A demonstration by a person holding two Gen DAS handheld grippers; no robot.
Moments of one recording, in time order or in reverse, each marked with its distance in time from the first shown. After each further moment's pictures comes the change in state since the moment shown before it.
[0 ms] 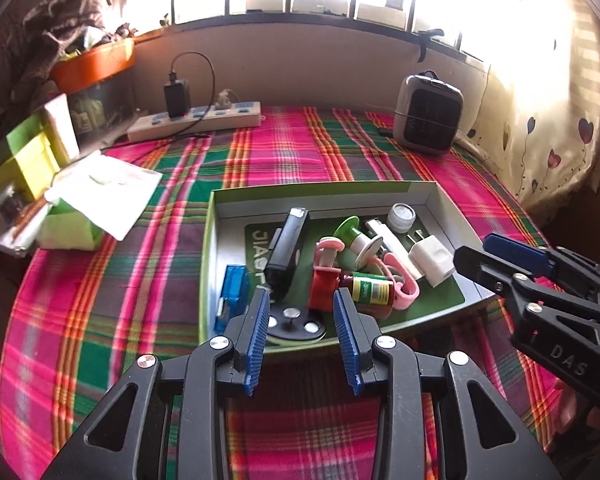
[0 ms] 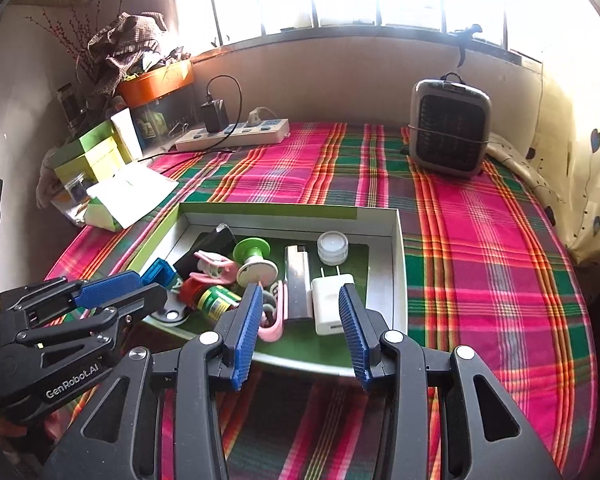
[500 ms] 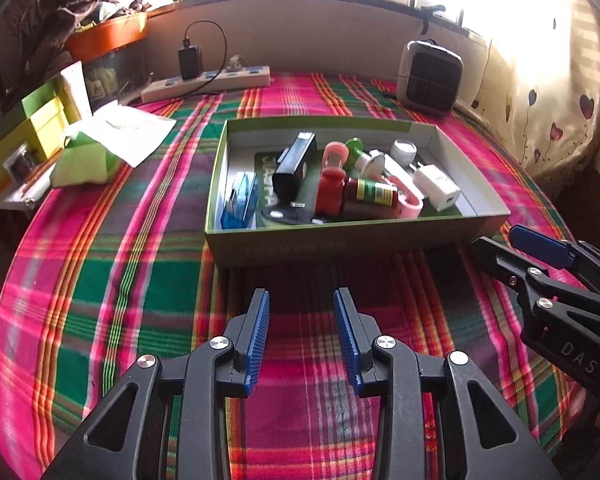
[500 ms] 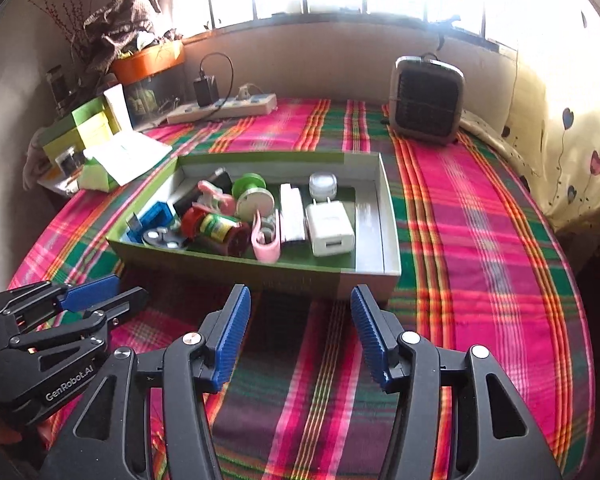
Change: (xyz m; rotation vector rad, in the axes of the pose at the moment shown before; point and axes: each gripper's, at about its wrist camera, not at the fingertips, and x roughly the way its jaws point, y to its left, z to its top) left arm -0.006 0.000 -0.057 -0.009 0.075 0.029; right arm -0.012 0.014 -0.049 0.007 0.054 -0.091
